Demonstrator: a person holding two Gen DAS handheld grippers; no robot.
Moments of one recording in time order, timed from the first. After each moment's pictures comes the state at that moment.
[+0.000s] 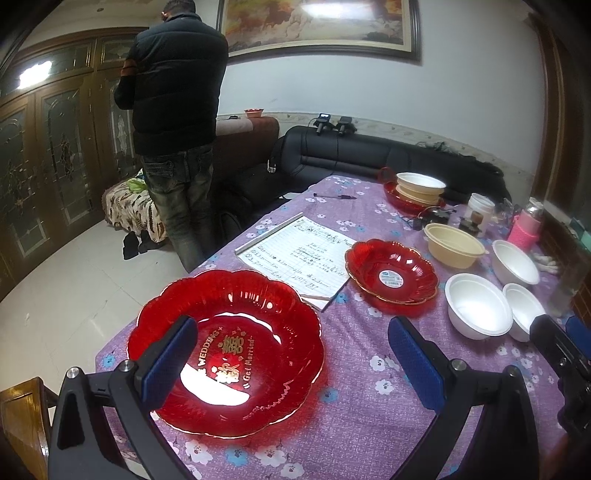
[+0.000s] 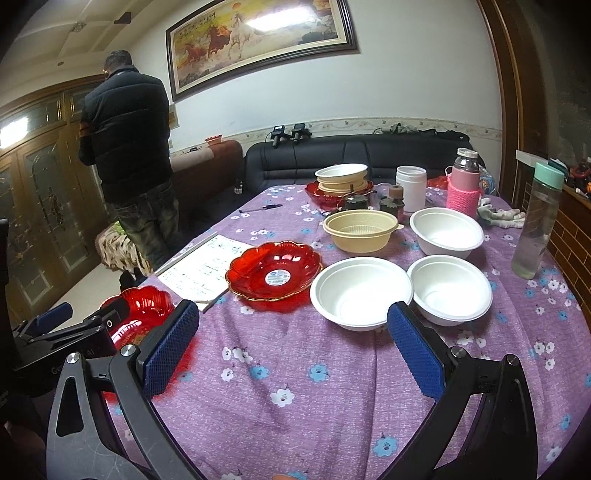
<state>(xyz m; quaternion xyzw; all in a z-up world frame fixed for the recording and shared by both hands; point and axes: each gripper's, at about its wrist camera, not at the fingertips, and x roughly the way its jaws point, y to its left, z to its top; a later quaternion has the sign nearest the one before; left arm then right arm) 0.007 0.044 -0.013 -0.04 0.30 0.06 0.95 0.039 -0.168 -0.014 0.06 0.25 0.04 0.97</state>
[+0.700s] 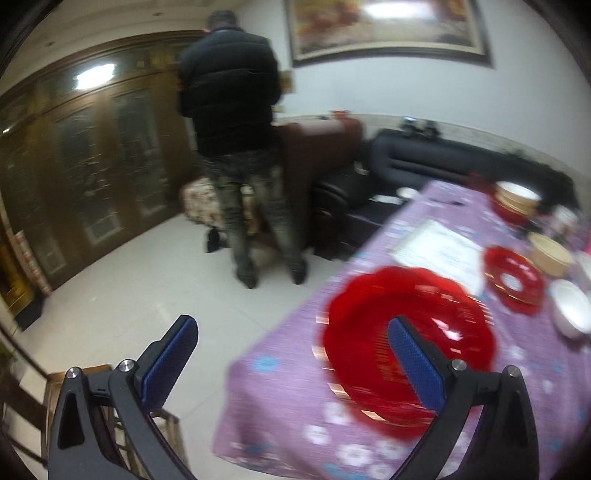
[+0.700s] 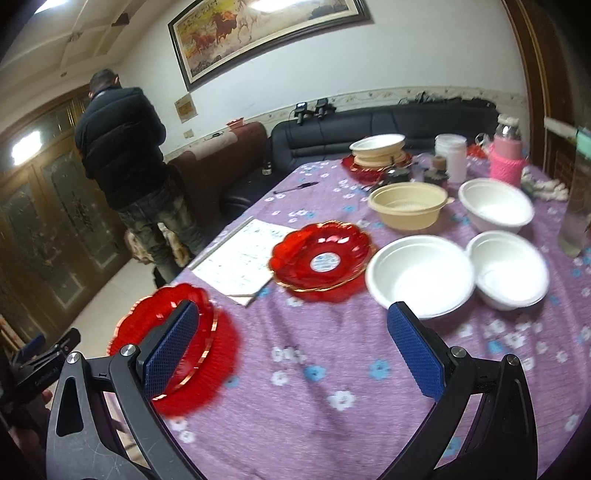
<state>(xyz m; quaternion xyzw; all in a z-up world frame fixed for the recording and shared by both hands) -0.036 0.181 -0.014 -0.02 0.29 0.22 0.93 0.074 -0.139 -0.027 0.12 0.30 0.11 0.94</state>
